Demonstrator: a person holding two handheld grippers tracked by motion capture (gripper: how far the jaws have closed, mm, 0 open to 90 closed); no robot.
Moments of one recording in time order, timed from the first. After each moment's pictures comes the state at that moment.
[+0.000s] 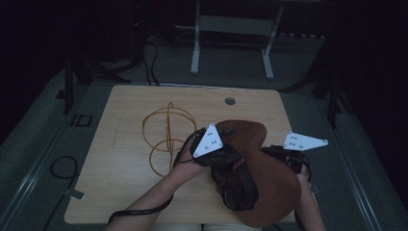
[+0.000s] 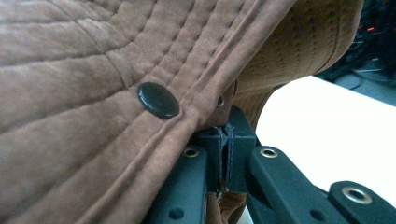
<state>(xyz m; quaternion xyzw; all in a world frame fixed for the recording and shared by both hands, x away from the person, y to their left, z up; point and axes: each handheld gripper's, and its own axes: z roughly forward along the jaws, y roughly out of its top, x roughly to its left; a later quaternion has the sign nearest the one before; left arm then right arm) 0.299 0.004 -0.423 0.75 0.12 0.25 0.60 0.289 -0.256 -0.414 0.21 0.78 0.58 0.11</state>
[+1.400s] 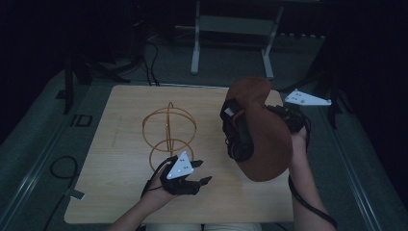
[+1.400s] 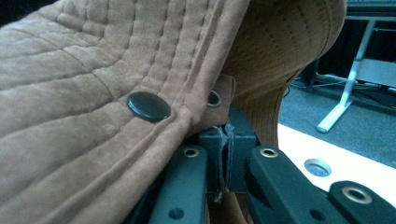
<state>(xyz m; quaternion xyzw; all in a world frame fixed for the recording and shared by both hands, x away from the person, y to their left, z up) 0.252 0.075 -0.493 0.82 0.22 0.16 0.50 0.359 -0.246 -0.353 0.30 0.73 0.58 0.19</state>
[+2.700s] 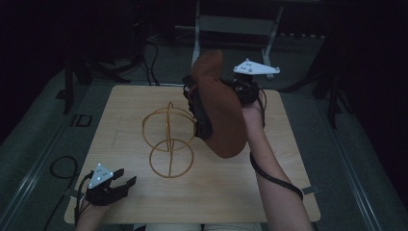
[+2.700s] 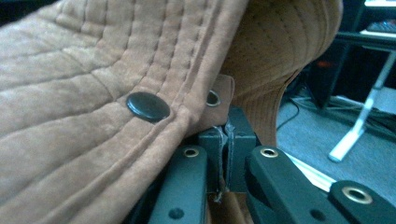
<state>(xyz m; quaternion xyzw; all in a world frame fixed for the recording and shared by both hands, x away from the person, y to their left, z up) 0.219 0.258 -0.556 0.73 0.48 0.23 0.43 0.391 -0.125 -0.308 0.26 0.74 0.58 0.21</state>
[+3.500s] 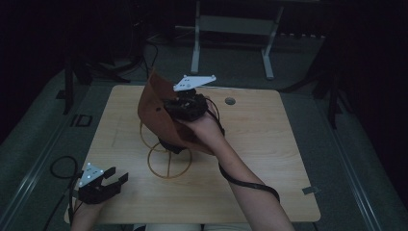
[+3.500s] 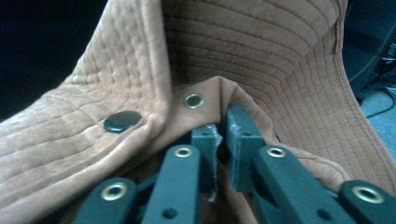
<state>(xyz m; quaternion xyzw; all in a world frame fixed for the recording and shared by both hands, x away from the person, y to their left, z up) 0.221 0.276 -0.559 0.70 0.51 0.24 0.44 0.373 -0.013 -0.343 0.17 0.82 0.54 0.10</state>
